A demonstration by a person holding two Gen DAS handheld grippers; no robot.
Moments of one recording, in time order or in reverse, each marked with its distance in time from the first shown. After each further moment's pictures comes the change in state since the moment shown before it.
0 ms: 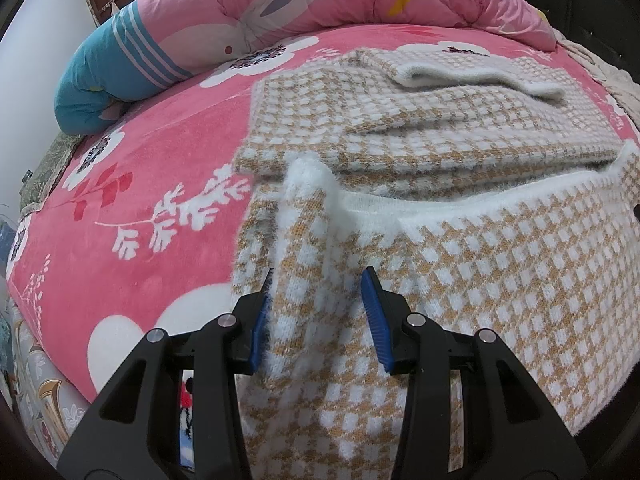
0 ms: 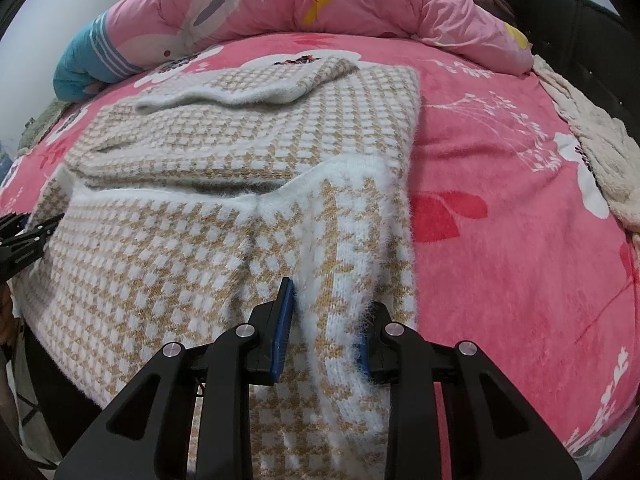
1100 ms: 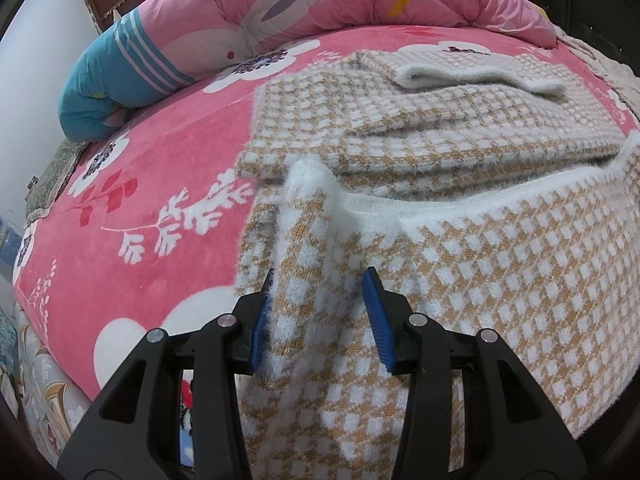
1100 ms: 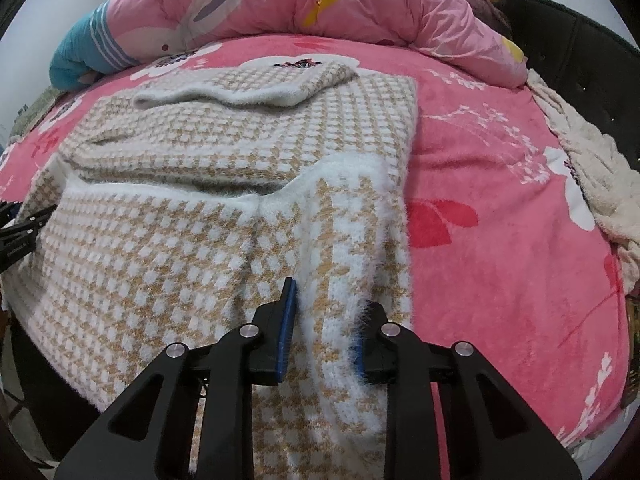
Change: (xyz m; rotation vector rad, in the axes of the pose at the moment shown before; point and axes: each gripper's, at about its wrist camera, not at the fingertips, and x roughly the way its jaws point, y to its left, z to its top) left arm -0.005 0.000 0.001 0.004 -0.007 0.019; right arm -0.012 0.014 0.000 -0.032 -0.009 -0.068
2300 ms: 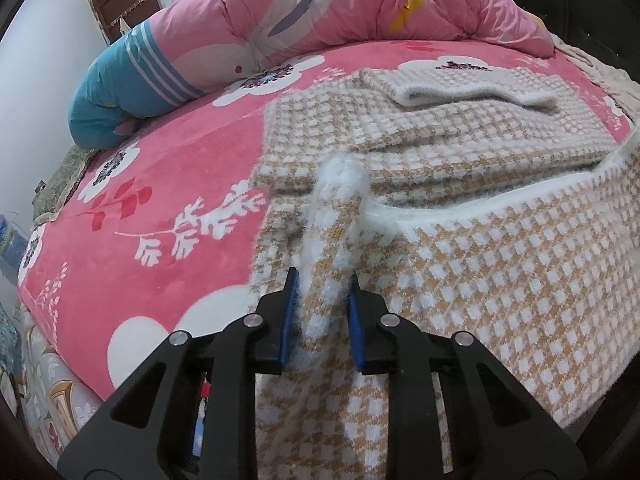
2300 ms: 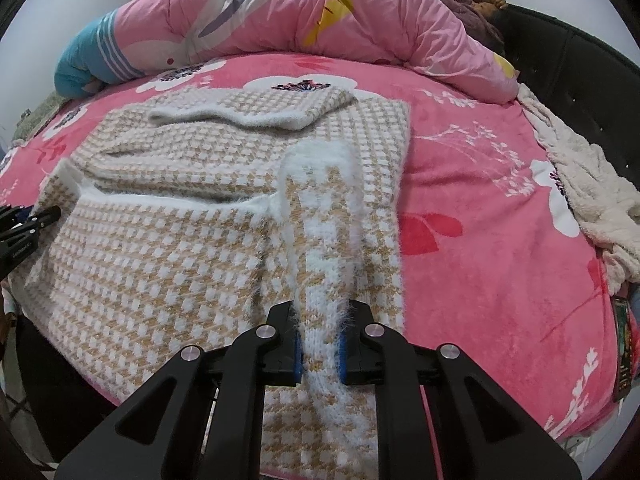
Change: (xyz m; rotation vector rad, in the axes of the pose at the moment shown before) left arm -0.013 0.001 -0.002 -0.009 -0.050 0.029; right arm -0.029 0.004 0.004 -0.008 -0.045 -0.010
